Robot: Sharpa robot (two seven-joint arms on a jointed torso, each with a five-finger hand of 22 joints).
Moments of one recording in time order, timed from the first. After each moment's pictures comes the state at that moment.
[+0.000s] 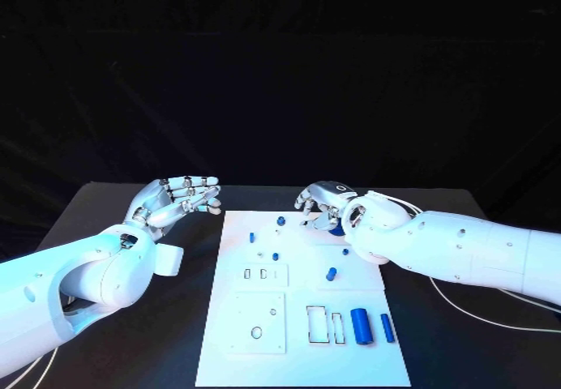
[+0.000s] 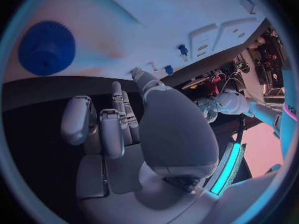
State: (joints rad) left arm 1.21 -0.93 -0.02 1.62 -0.11 -0.38 0.44; left_hand 1.46 -0.16 0.40 0.12 0.09 0.84 0.21 0.19 0.13 0.97 0.19 0.07 0.07 0.93 0.12 0.51 0.38 0.18 0.85 0.21 0.67 0.39; right arm 1.28 -0.68 -0.15 1.32 -1.47 -0.43 -0.16; right_hand 1.42 -0.19 0.26 0.14 0.23 0.91 0.17 0.13 0.32 1.12 0.10 0.22 0.10 1.47 0.02 1.47 1.31 0.09 1.37 0.12 1.28 1.18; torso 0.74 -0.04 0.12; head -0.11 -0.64
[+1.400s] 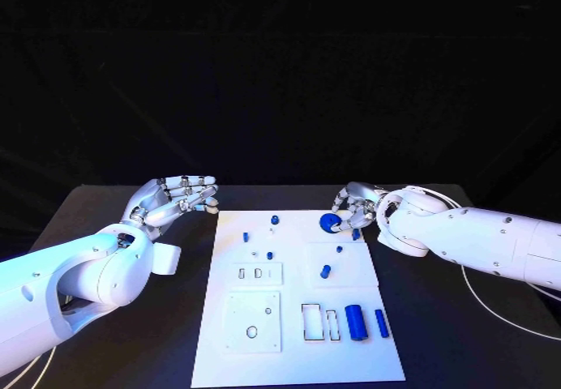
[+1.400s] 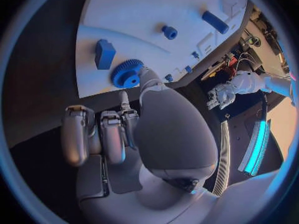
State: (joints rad) left arm 1.21 -0.92 -0.03 1.60 -0.11 -0.37 0.44; left_hand 1.46 -0.16 0.40 0.12 0.09 0.84 0.21 0.19 0.13 0.97 0.19 0.07 0.07 0.93 0.12 0.51 0.38 0.18 0.85 0.21 0.67 0.39; right arm 1.29 -0.82 -0.14 1.32 -1.24 -0.28 -0.21; right_hand 1.46 -0.20 0.02 0.29 0.30 0.79 0.17 0.36 0.39 1.46 0.08 1.48 1.31 1.47 0.01 1.56 1.31 0.05 1.46 0.12 1.42 1.31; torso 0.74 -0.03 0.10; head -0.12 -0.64
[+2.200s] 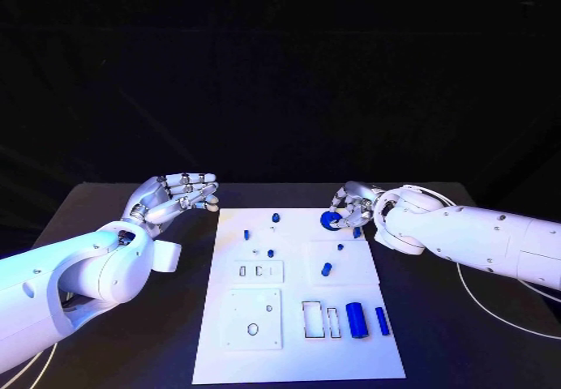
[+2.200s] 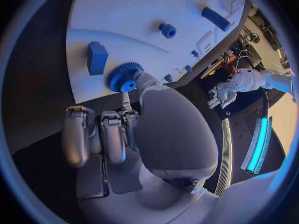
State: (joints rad) left arm 1.21 -0.92 -0.03 1.60 -0.11 -0.37 0.44; left_hand 1.46 -0.16 0.40 0.12 0.09 0.83 0.21 0.19 0.13 0.96 0.19 0.07 0.07 0.93 0.13 0.51 0.38 0.18 0.85 0.21 0.68 0.39; right arm 1.28 -0.80 -0.14 1.30 -1.21 -0.28 -0.20; right_hand 1.49 -0.16 0.25 0.28 0.29 0.88 0.15 0.36 0.36 1.47 0.07 1.49 1.31 1.46 0.00 1.56 1.31 0.05 1.47 0.11 1.43 1.31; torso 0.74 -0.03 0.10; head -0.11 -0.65
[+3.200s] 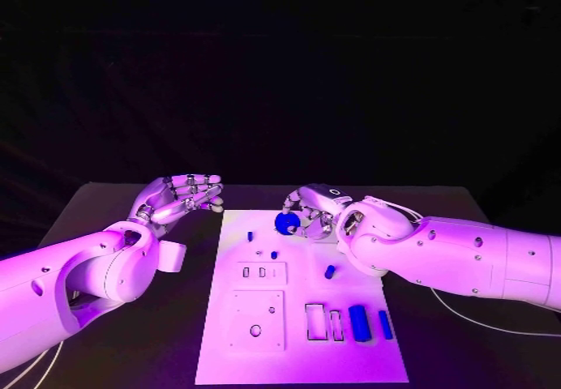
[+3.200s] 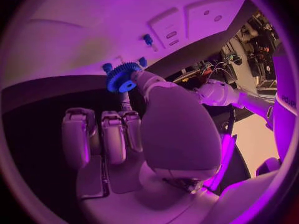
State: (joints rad) left arm 1.21 -0.91 -0.03 1.60 -0.11 -0.37 0.43; left_hand 1.46 -0.16 0.40 0.12 0.09 0.83 0.21 0.19 0.12 0.96 0.19 0.07 0.07 0.93 0.13 0.51 0.38 0.18 0.85 0.21 0.68 0.40; right arm 1.29 -0.72 -0.15 1.51 -1.47 -0.46 -0.21; right_hand 1.44 -0.22 0.43 0.23 0.31 0.89 0.15 0.35 0.36 1.47 0.06 1.51 1.31 1.46 -0.01 1.57 1.31 0.04 1.46 0.09 1.47 1.31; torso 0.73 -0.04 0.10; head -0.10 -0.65
